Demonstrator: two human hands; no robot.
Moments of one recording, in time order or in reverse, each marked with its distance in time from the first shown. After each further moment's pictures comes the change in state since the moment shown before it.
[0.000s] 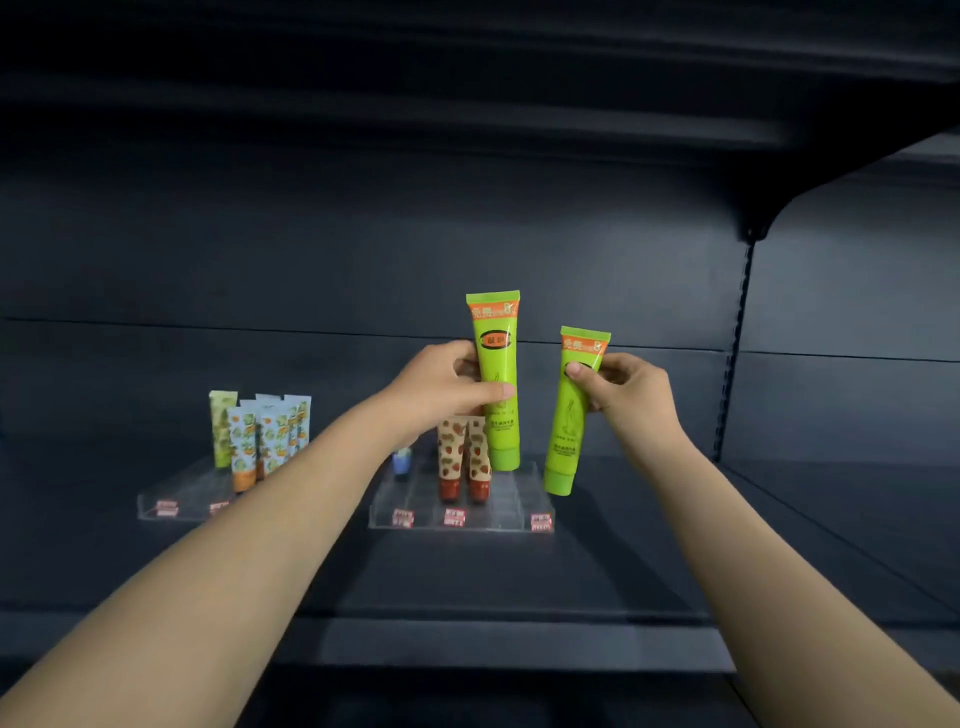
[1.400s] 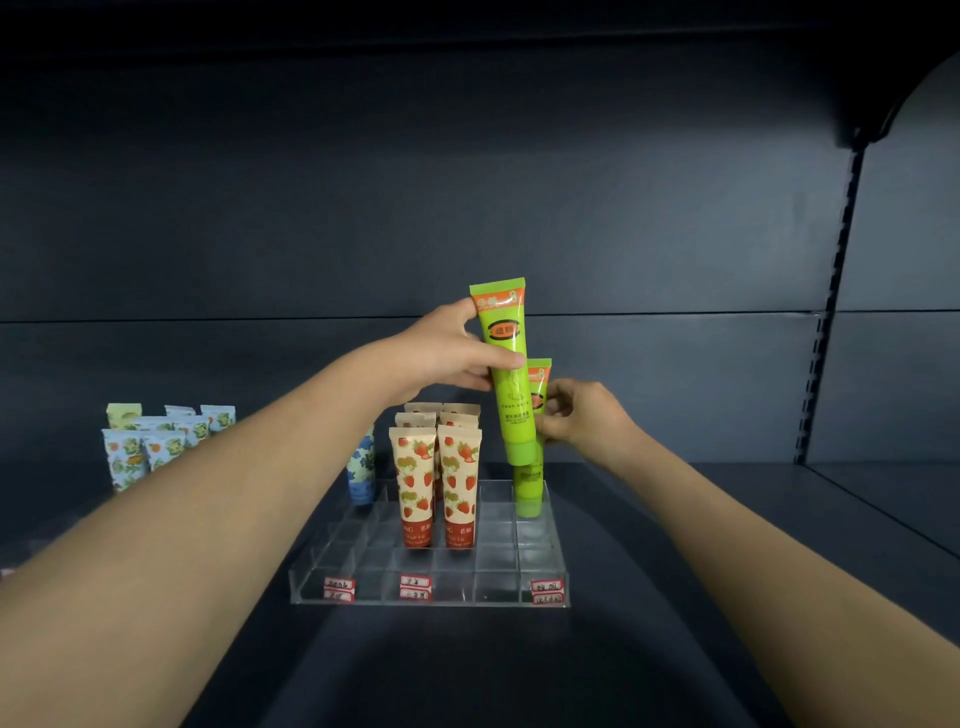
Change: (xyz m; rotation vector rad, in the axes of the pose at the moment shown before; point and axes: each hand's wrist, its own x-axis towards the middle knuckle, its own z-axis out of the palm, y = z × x) left_hand 0.137 -0.050 0.021 0.094 -0.125 -0.140; right_hand 0.098 0.137 0.054 -0.228 -0.428 0.026
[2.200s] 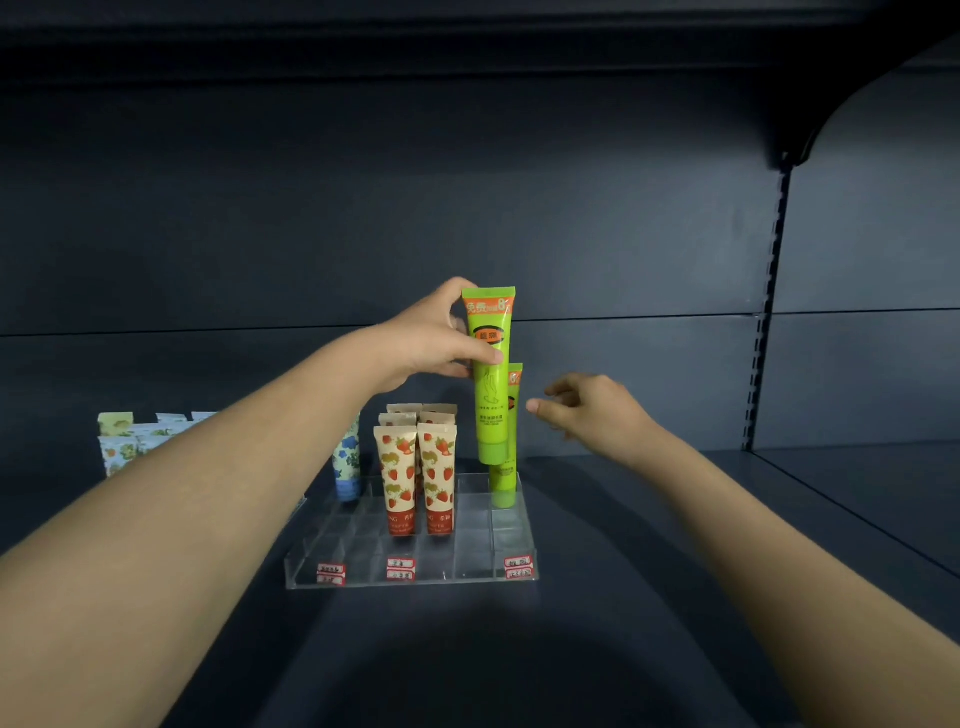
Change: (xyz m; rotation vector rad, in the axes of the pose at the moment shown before) left_hand -0.014 0.027 0.003 0.047 0.022 0.064; right_hand -0.044 -0.033 -0.039 -0.302 0.045 0.040
